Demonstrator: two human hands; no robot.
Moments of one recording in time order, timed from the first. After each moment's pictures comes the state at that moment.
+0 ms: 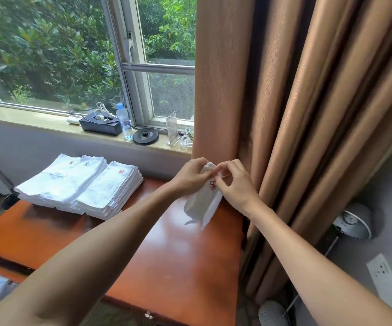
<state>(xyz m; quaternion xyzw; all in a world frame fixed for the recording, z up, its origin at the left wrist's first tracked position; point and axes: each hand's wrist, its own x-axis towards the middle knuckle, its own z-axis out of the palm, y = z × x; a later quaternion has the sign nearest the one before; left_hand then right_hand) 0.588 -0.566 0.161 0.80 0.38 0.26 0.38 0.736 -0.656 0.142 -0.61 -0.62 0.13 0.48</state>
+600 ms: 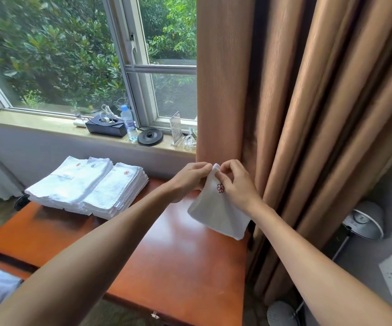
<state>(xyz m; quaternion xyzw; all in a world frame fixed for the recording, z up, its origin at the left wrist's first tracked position) 0.576 -0.576 0.168 0.66 0.33 0.23 0.64 0.735 -0.647 0.137 -0.61 -0.60 0.17 0.49</state>
